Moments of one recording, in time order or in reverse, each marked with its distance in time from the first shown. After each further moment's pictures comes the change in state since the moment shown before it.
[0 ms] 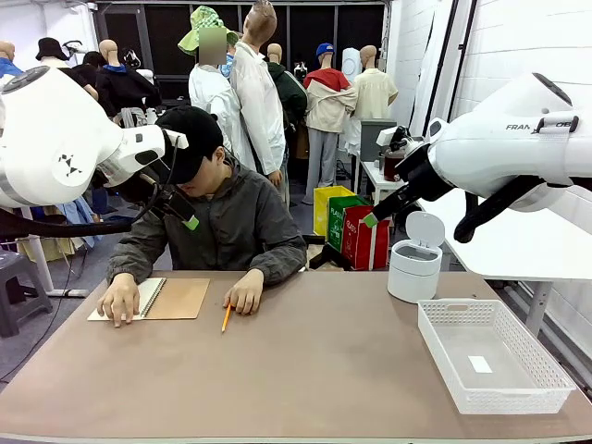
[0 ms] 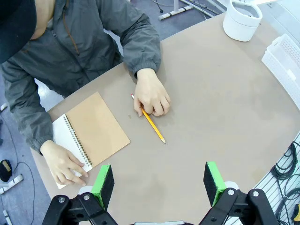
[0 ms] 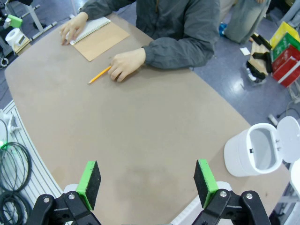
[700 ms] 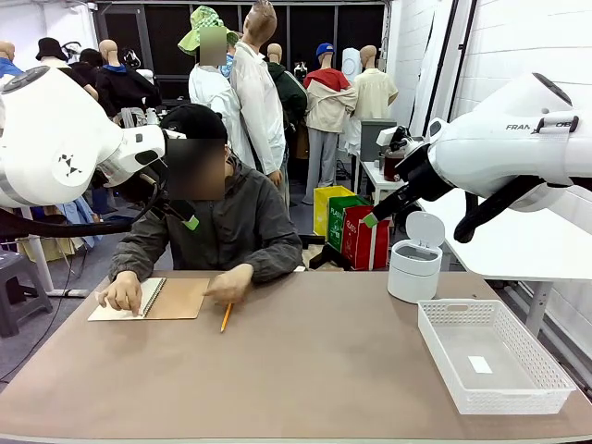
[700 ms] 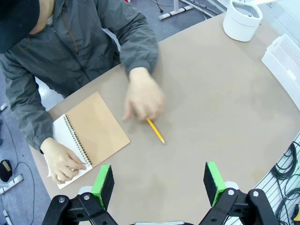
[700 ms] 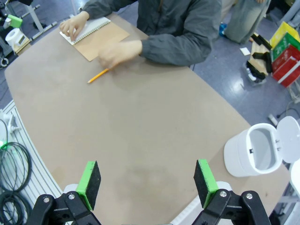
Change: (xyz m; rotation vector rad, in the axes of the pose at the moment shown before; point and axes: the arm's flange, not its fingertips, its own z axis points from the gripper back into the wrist) left arm 0.000 0.000 0.000 0.000 0.000 0.000; right arm 0.000 0.000 0.000 0.000 0.000 0.000
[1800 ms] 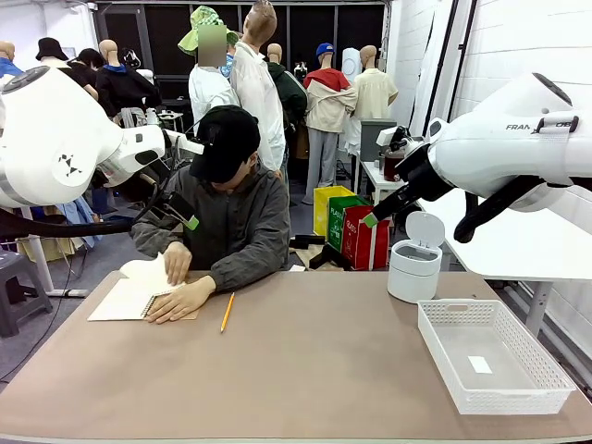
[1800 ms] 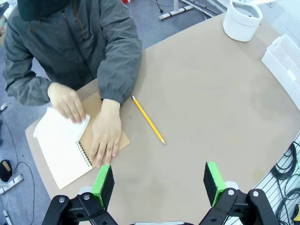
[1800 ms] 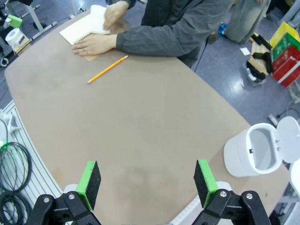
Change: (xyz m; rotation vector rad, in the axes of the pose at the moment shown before) left arm 0.000 0.000 0.000 0.000 0.000 0.000; right arm 0.000 0.000 0.000 0.000 0.000 0.000
